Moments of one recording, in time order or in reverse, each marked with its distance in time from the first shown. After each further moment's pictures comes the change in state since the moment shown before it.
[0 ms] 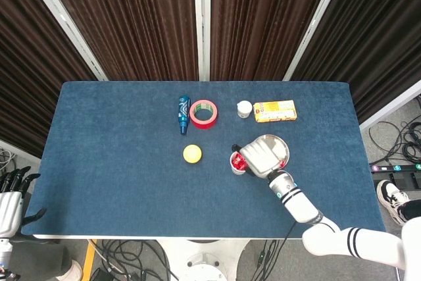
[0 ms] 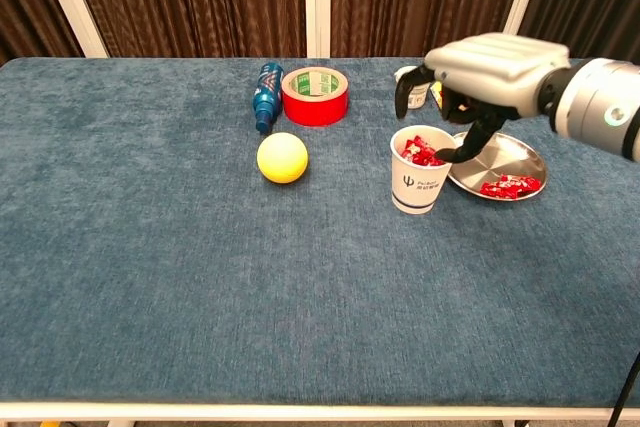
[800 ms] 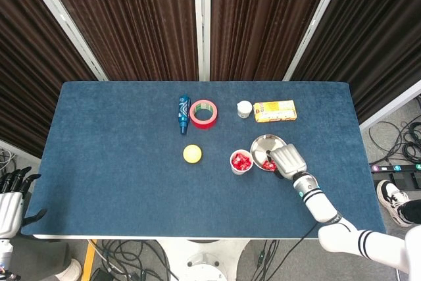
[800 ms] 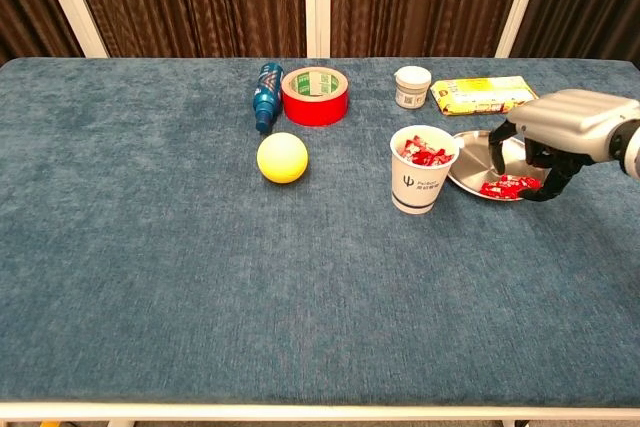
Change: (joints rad) left arm 0.003 0.002 0.004 -0.011 0.002 0.003 0.011; right arm -0.066 -0.011 -0.083 0.209 0.072 -0.094 0.029
